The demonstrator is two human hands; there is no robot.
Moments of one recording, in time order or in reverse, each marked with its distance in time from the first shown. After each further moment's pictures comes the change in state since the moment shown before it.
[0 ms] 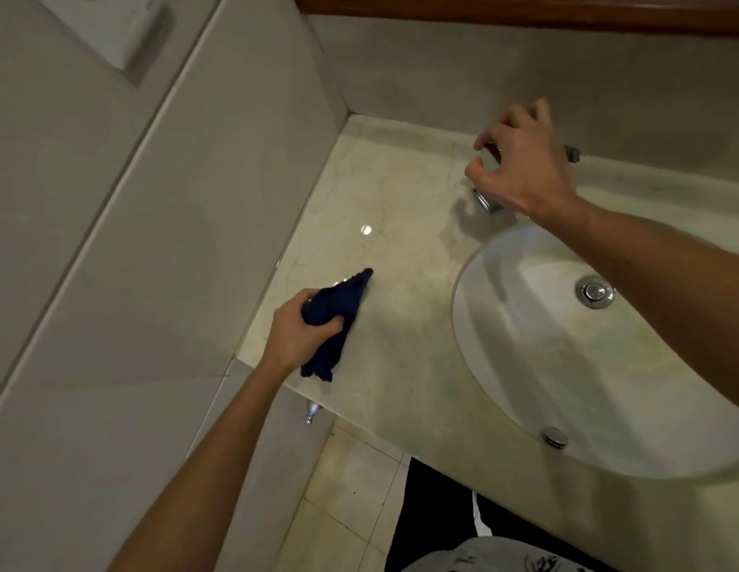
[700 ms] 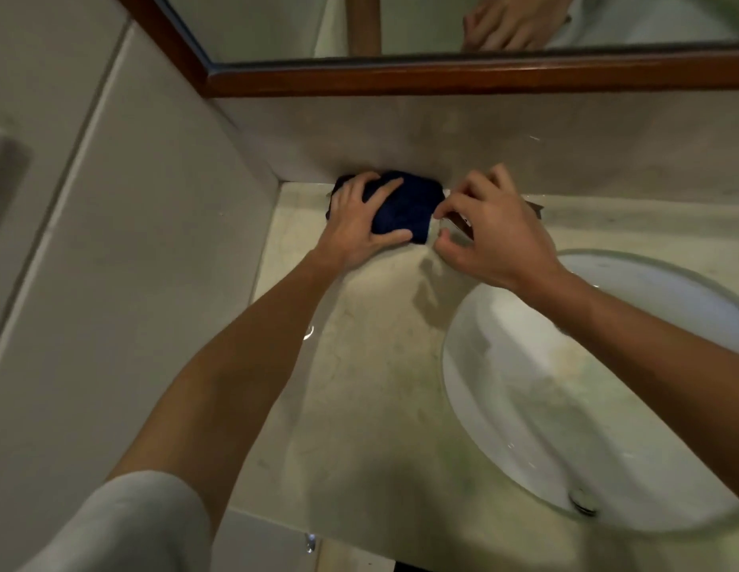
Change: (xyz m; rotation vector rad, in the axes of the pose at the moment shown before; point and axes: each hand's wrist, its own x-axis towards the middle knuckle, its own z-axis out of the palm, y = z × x) left_hand 0.276 0.163 0.088 0.562 -0.091 0.882; right_hand 0.007 0.008 0.012 -0.075 0.083 -0.019
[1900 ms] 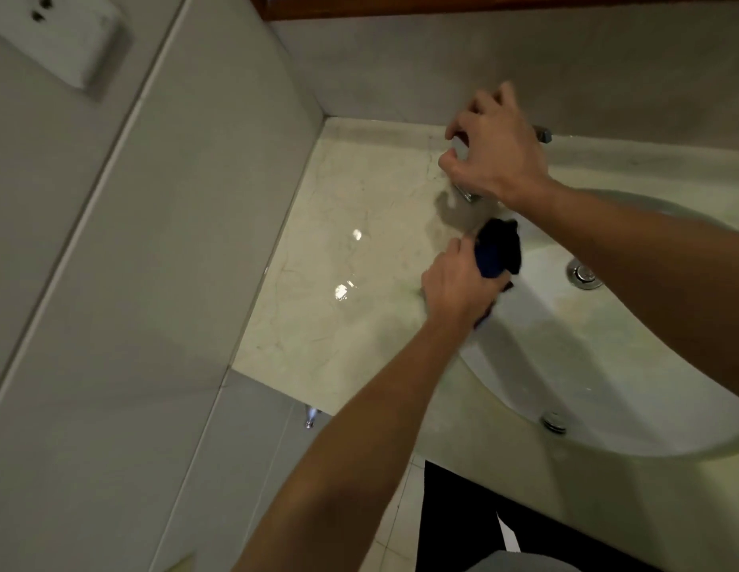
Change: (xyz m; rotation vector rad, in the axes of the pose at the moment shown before) left_hand -0.142 0.240 0.050 -0.221 -0.003 -0.615; right_hand -0.008 -0.009 -0.012 -0.020 -0.065 -0.005
